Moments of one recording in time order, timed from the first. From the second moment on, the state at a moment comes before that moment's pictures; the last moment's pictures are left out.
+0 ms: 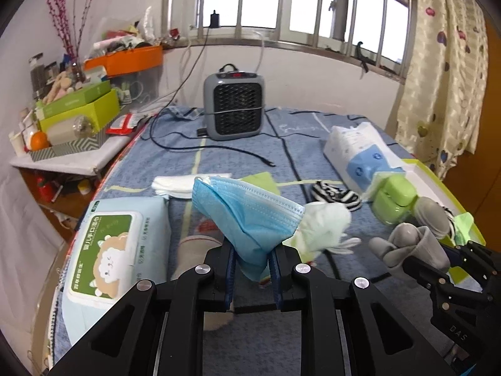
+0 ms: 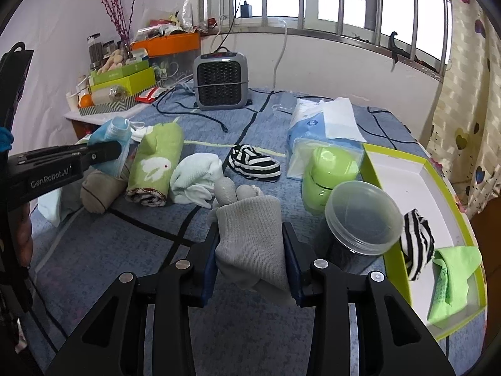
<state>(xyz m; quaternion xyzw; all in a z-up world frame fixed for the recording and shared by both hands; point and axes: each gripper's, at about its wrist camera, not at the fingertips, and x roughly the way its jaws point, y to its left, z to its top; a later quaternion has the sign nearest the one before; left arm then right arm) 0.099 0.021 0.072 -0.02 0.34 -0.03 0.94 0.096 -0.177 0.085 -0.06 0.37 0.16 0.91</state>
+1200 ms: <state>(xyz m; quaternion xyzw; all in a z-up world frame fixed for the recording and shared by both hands) 0.097 -0.122 0.114 0.03 0.30 -0.23 0.93 0.080 -0.290 0.134 -0.01 0.33 0.04 0.94</state>
